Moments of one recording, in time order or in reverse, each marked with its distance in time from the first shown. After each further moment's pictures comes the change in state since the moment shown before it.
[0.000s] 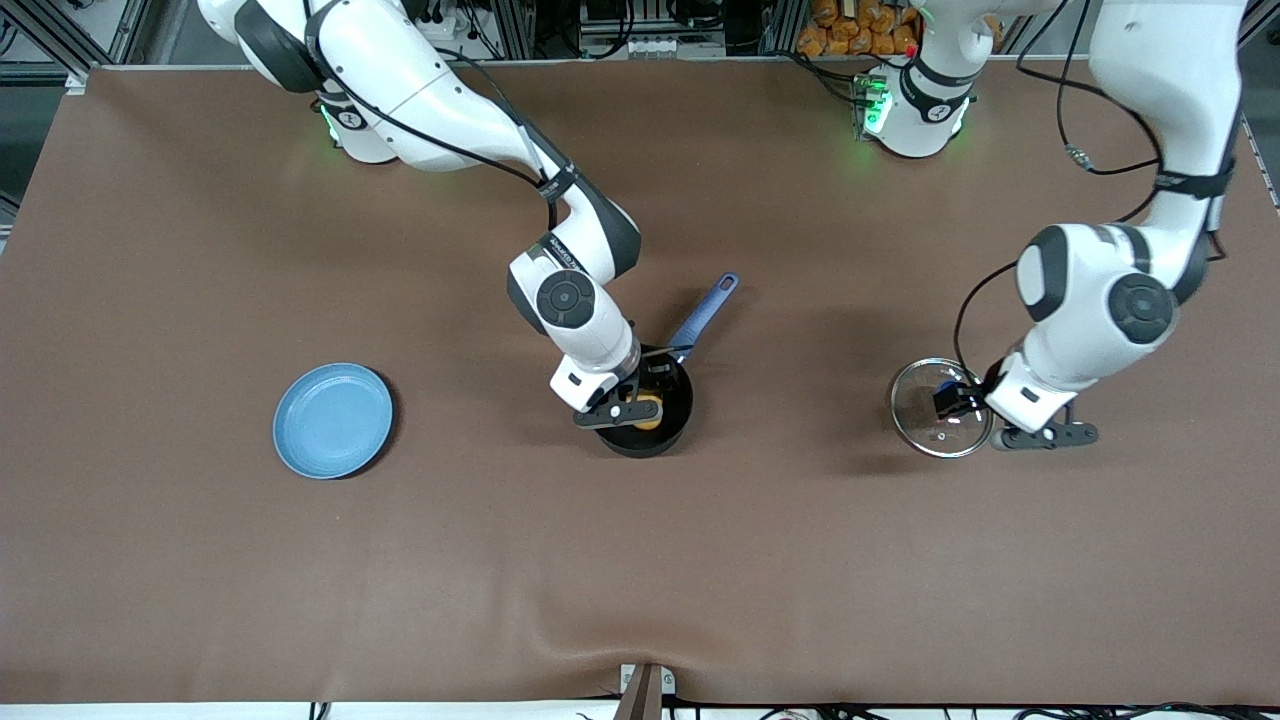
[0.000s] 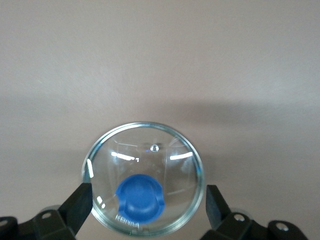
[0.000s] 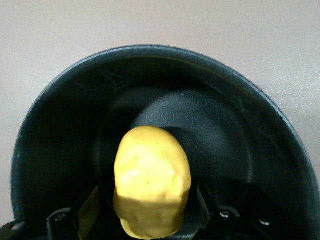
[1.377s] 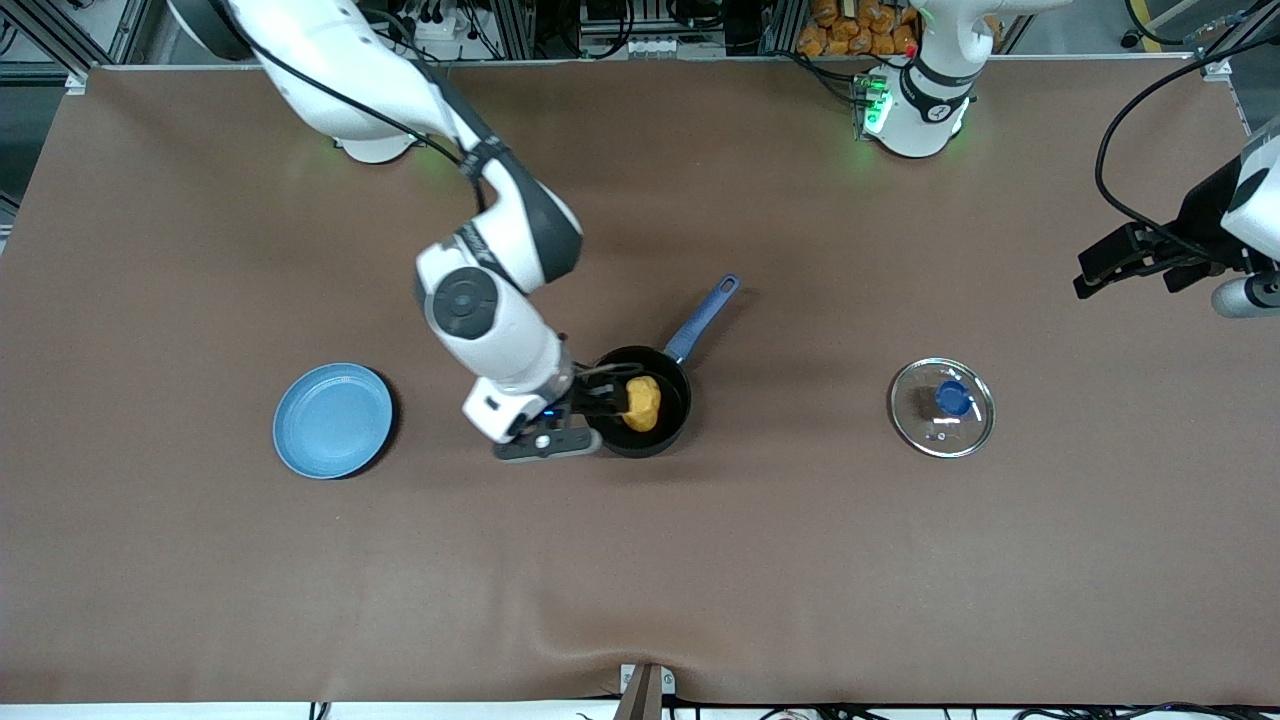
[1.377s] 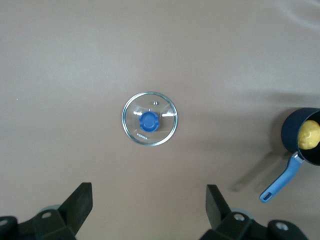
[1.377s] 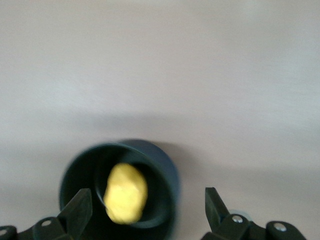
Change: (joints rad) left arm 0.006 -0.250 -0.019 0.510 0.000 -0.792 -0.059; right arm -0.169 -0.197 -0.012 0.093 -0.001 -0.335 -0.148
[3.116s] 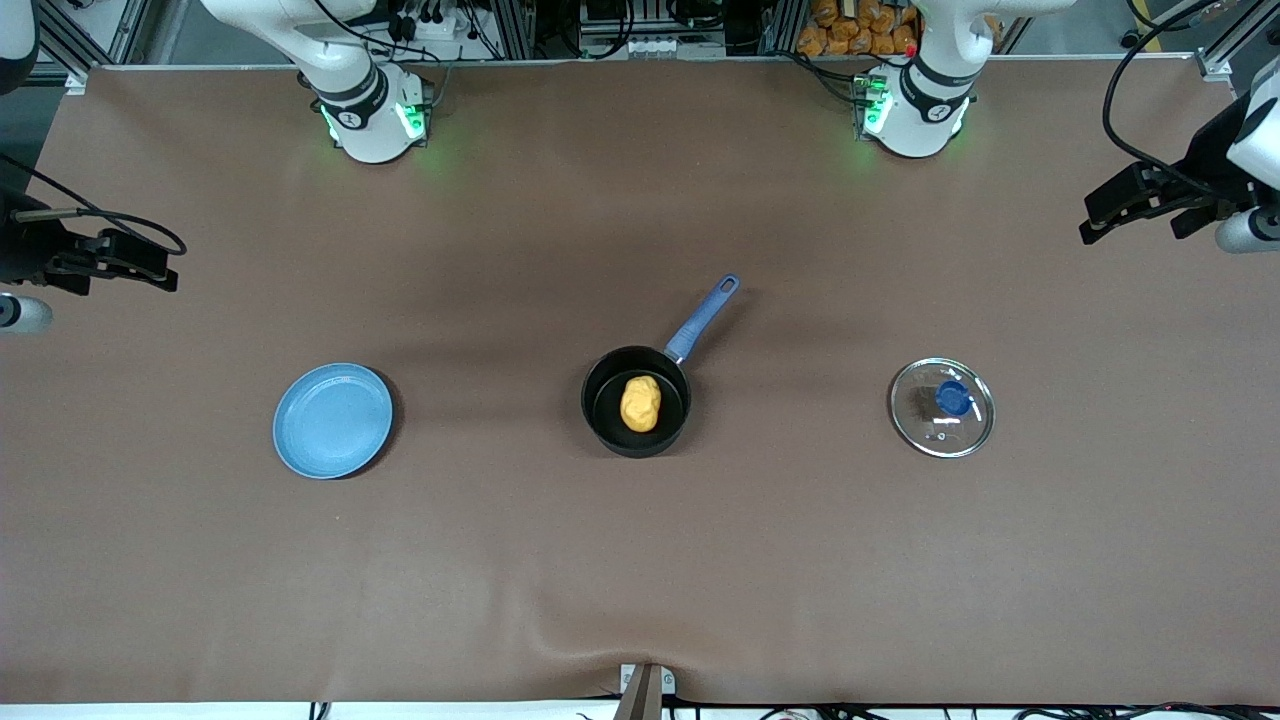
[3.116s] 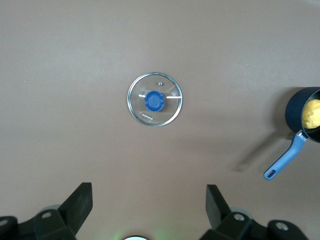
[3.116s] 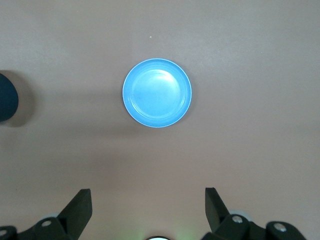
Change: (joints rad) left arm -0.082 -0.122 0.091 -0.098 0.003 -0.041 0.017; right arm -0.371 -0.493 -0.204 -0.021 -0.080 -0.732 -0.459
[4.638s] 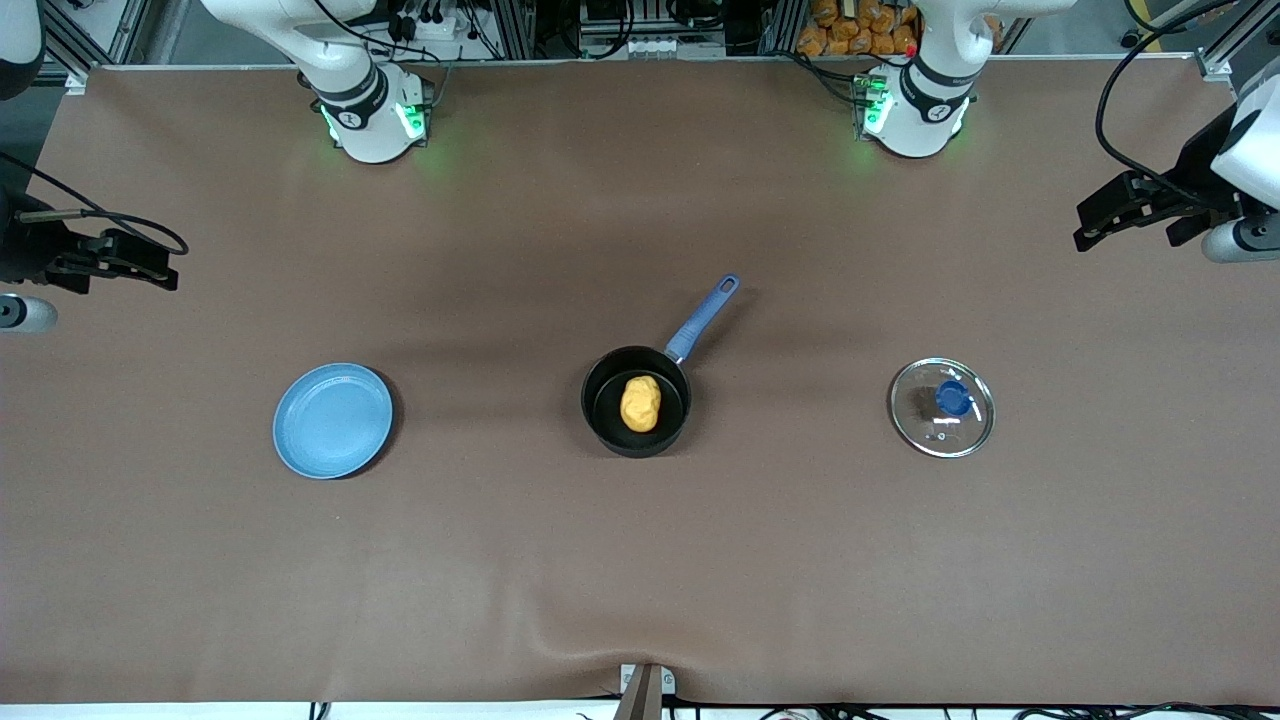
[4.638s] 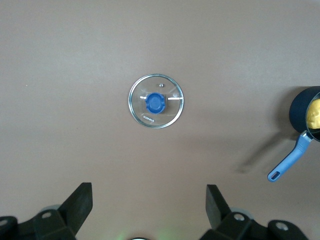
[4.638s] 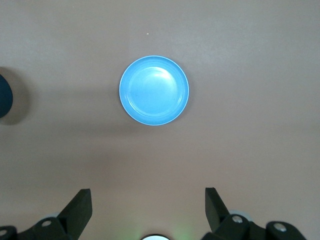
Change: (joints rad) left arm -0.016 0.026 -0.001 0.016 0.016 0.003 0.000; right arm -0.004 -0.001 0.011 -0.007 -0.016 -0.002 0.000
